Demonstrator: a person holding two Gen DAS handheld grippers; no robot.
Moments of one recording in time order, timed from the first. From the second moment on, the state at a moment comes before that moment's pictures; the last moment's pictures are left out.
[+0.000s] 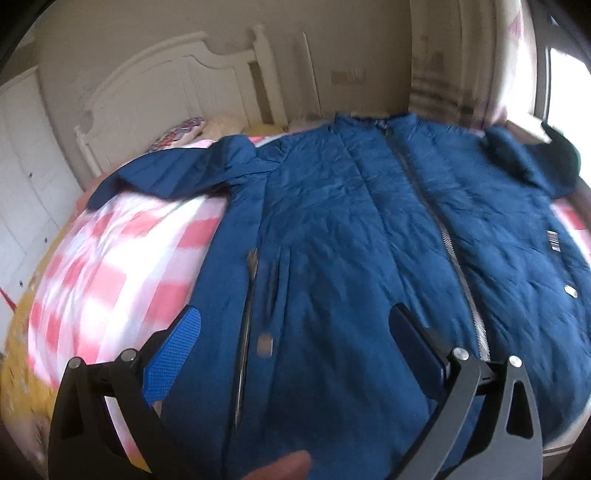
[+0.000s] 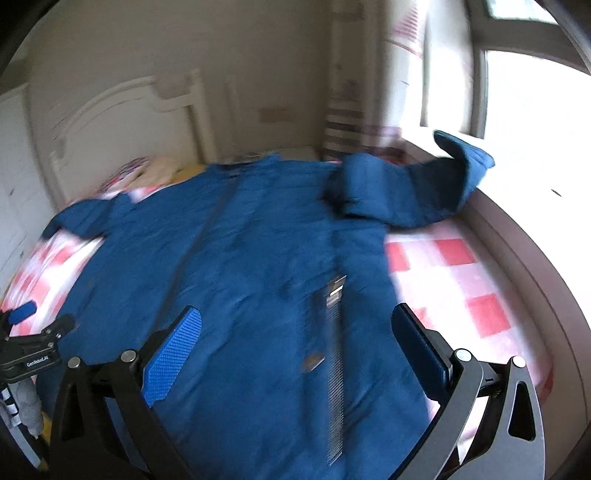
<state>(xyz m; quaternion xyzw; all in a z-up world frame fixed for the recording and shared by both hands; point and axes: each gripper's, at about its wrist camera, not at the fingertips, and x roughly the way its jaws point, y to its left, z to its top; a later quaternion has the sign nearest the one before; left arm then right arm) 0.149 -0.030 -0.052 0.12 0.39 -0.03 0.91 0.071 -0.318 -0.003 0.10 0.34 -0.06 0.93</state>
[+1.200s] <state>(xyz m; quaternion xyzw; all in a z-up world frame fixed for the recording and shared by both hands) 0.303 -0.001 -0.107 0.02 0.48 -0.02 0.88 0.243 -0.280 -0.004 -0.04 0.27 -0.04 0.96</state>
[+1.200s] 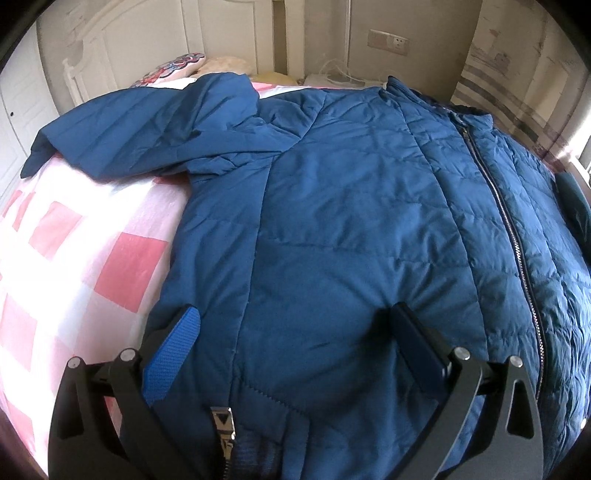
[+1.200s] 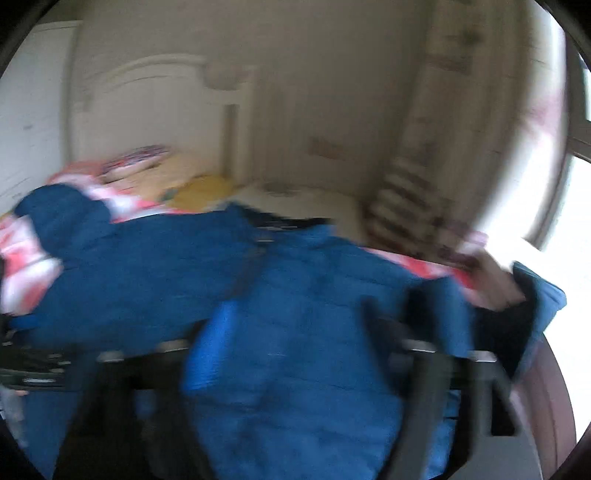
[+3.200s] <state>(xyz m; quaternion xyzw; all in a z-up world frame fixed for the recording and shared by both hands) 0.402 -0.081 -0.101 -0.26 0.49 -0.19 0.81 0.226 -0.454 -0.083 0.14 0.39 -0.02 0.91</state>
